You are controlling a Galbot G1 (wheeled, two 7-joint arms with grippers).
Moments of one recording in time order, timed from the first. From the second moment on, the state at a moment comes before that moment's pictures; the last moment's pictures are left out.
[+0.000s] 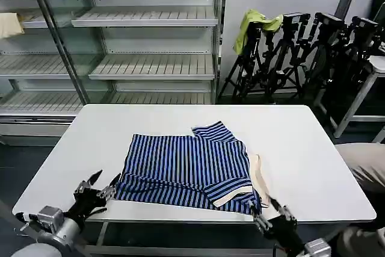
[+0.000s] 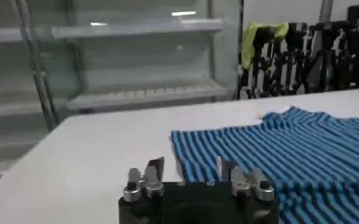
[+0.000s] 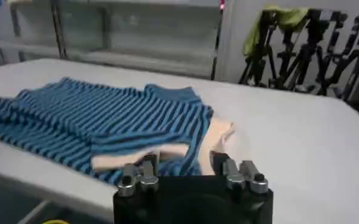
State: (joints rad) left arm 1.54 -0.93 -0.69 -2.20 -0.60 0.39 -0.07; right arm -1.68 1.07 0.61 2.42 0.41 -0.47 0.04
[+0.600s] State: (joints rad) left arm 1.13 -0.89 -0.49 -1.92 -0.62 0.41 -0.04; right arm -1.11 1.04 0.37 2.13 0.55 -0.55 0.19
